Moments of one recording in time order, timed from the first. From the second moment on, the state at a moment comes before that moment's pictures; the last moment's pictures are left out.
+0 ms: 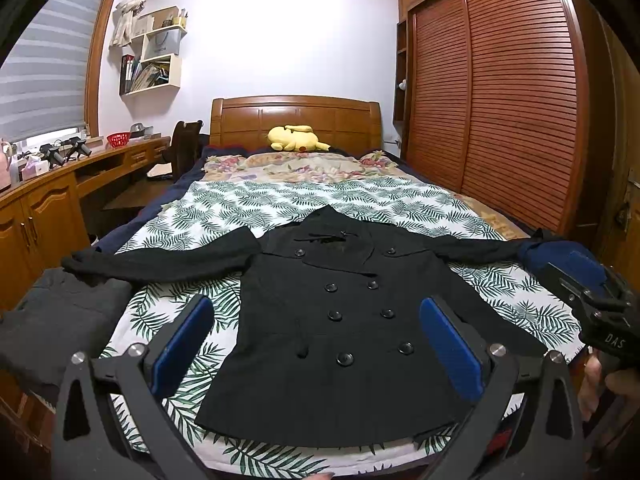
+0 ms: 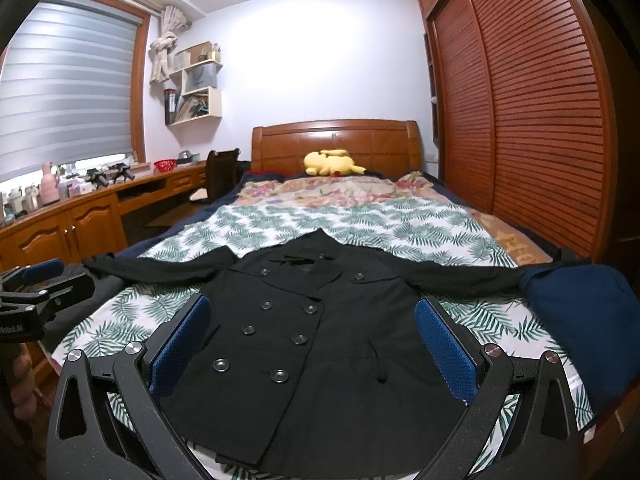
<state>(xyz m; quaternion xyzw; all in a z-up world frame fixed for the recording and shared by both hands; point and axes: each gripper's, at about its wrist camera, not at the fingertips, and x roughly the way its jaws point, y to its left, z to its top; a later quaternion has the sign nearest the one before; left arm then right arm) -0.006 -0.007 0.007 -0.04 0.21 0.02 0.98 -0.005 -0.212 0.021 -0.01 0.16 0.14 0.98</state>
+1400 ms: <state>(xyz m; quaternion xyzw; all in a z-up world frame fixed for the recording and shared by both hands) -0.004 -0.006 0.007 -0.04 0.21 0.02 0.98 -0.007 -0.211 0.027 -0.01 0.16 0.13 0.98</state>
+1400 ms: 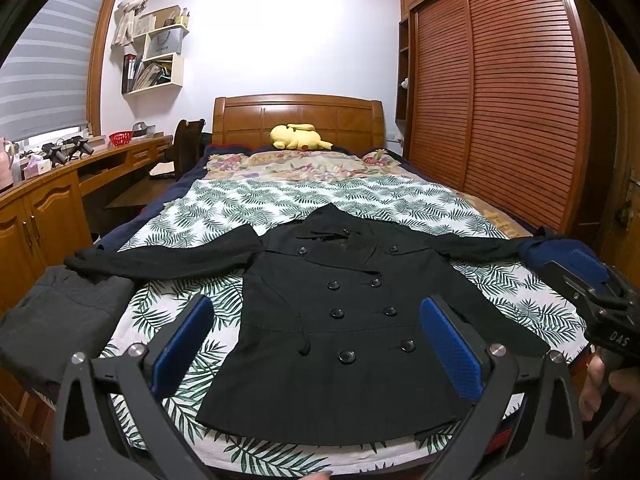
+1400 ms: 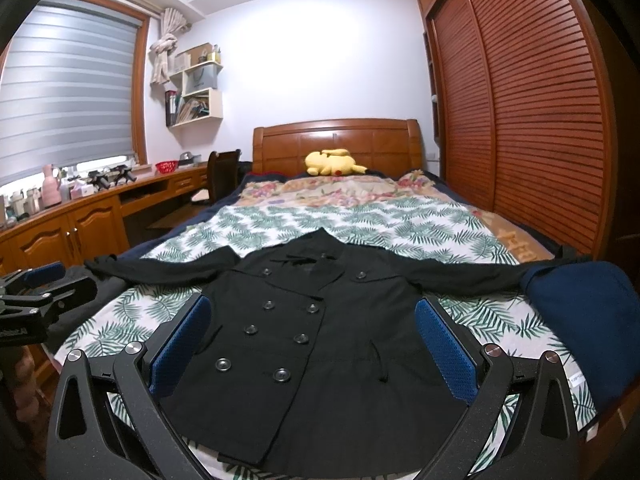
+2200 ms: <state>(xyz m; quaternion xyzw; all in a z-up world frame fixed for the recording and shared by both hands) 0.008 0.010 -0.018 -0.04 0.23 0.03 0.97 -0.006 -0.195 0.016 -0.02 0.17 0.15 0.97</state>
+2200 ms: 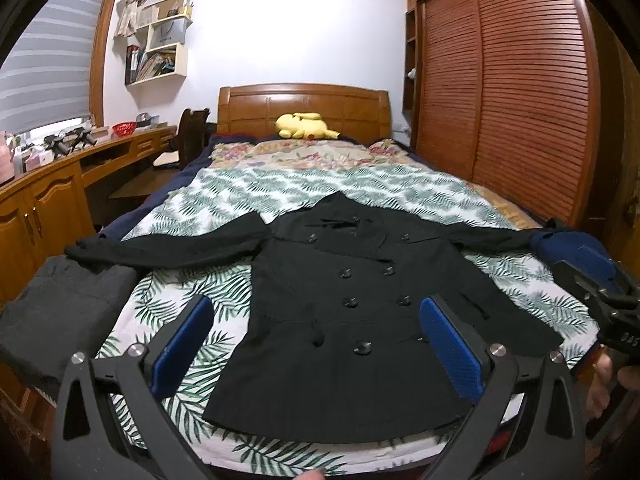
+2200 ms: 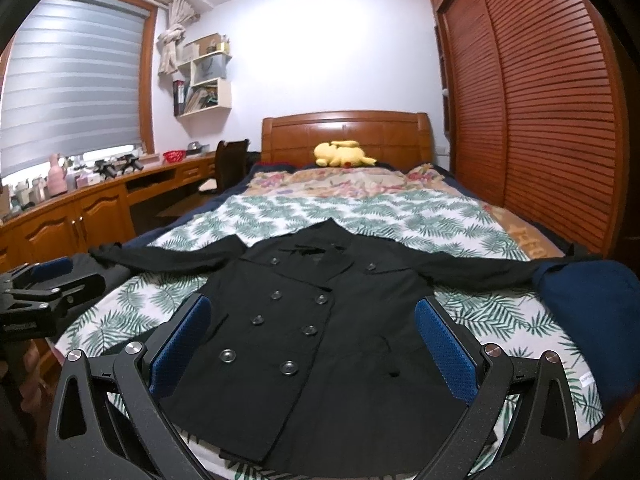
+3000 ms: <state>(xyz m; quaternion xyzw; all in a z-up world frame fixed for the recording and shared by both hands) 0.065 0.103 -0.096 -0.02 0.31 0.08 0.95 0.081 -0.125 -0.054 -0.05 0.23 0.21 0.95</state>
